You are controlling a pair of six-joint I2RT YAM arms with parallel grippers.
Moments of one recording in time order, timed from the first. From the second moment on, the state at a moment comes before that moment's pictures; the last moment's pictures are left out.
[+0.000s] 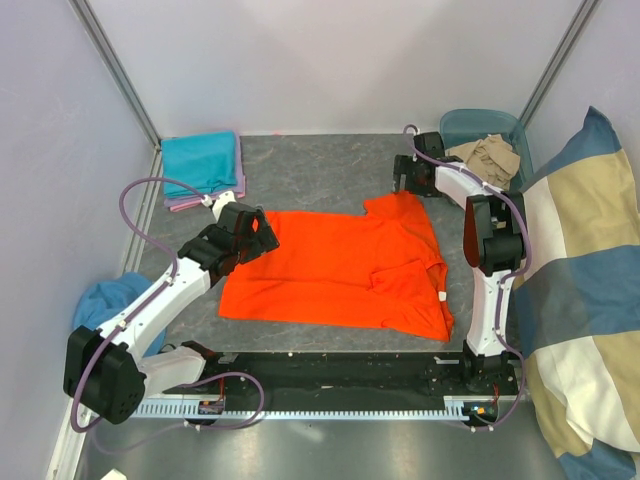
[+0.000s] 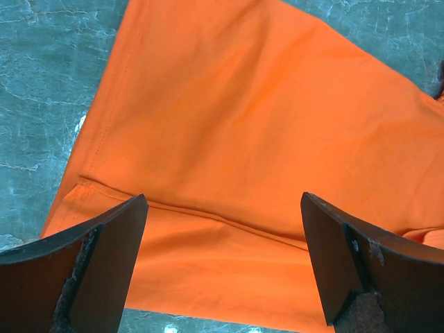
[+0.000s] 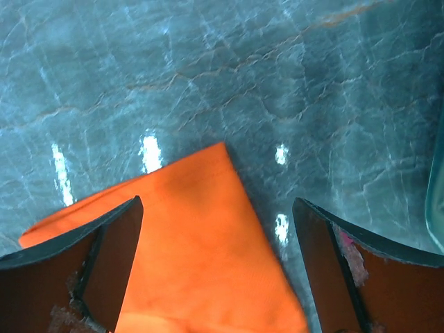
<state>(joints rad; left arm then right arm) -0.46 1.15 0.84 -0.51 -0.30 -0.76 0.16 2.16 1.65 -0.42 0.07 0.25</state>
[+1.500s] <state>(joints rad) -0.27 1.28 0.84 -0.43 -0.20 -0.71 0.11 2.26 1.74 -0.40 -0.12 0.23</state>
